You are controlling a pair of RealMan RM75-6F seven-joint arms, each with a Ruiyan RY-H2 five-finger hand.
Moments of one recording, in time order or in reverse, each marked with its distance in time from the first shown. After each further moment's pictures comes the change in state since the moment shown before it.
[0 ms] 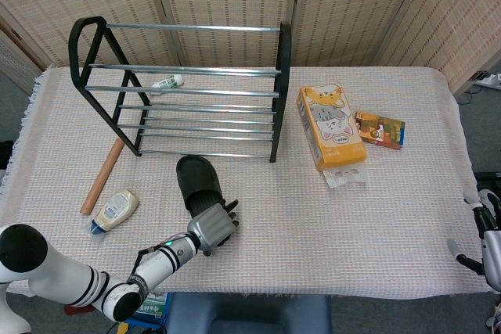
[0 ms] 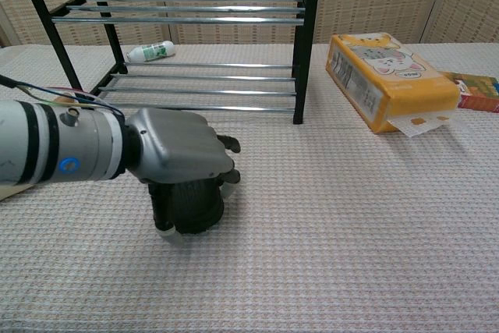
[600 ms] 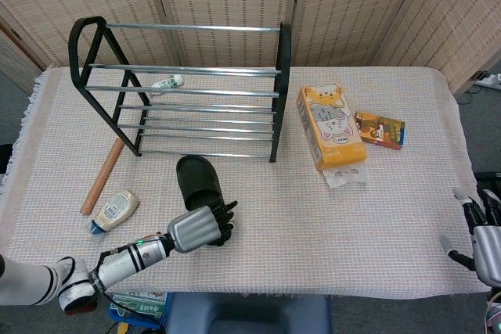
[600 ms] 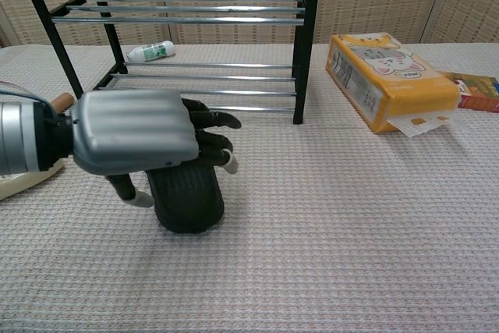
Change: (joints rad) left arm 0.252 0.064 0.088 0.278 0.792 0.116 -0.350; right arm 0.021 0.006 0.003 -0.046 -0.009 -0.019 -0.055
